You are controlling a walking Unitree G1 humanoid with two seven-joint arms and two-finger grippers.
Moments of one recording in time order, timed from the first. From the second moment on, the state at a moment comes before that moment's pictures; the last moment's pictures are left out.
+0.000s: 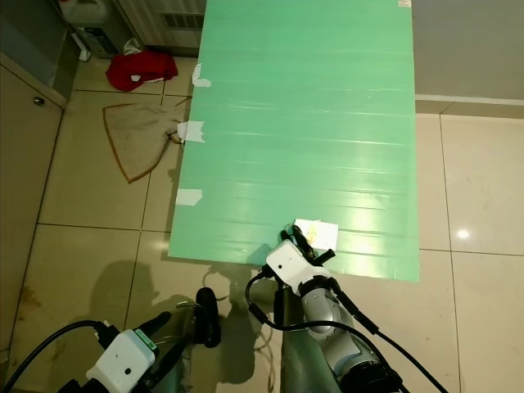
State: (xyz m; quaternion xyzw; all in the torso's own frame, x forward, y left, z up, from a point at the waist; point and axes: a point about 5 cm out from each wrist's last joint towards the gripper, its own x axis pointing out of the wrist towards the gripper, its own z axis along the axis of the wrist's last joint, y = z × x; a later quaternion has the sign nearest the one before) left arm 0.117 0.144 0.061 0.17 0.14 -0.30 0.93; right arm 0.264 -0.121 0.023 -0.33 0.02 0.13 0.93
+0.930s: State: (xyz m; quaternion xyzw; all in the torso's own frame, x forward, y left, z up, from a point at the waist) left arm 0.233 0.134 0.085 0.11 0.05 -0.23 0.97; right arm 0.274 -0.159 0.102 -0.16 -0.06 0.04 0.98
